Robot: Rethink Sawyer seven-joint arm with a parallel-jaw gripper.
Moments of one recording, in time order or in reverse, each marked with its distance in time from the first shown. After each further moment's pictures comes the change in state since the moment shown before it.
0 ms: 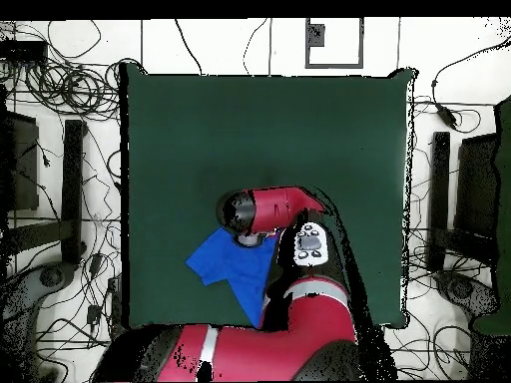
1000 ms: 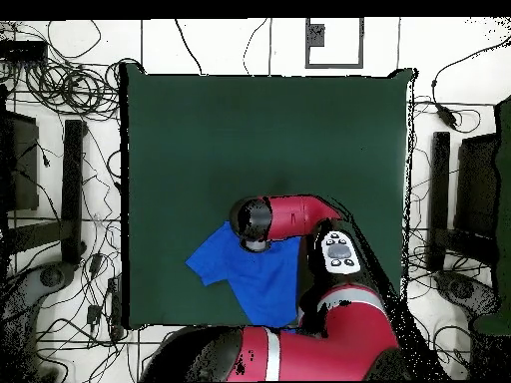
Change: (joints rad) arm -0.129 -0.054 0.114 0.102 -0.038 -0.077 0.000
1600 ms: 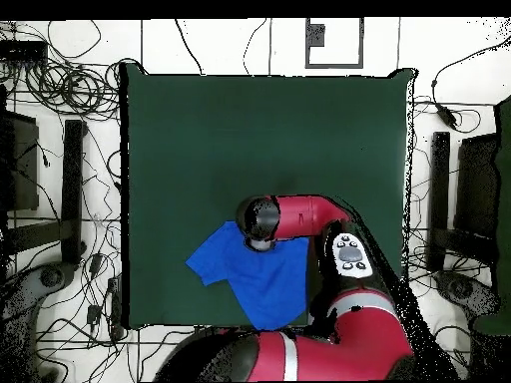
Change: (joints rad) arm -0.029 -0.016 0.017 0.010 0.000 0.007 0.000
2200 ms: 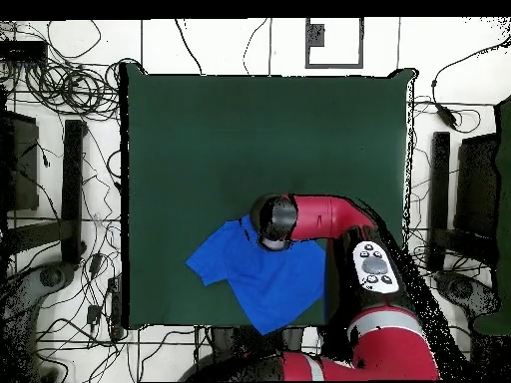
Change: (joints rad) arm -0.051 -0.073 0.003 0.023 0.000 0.014 0.000
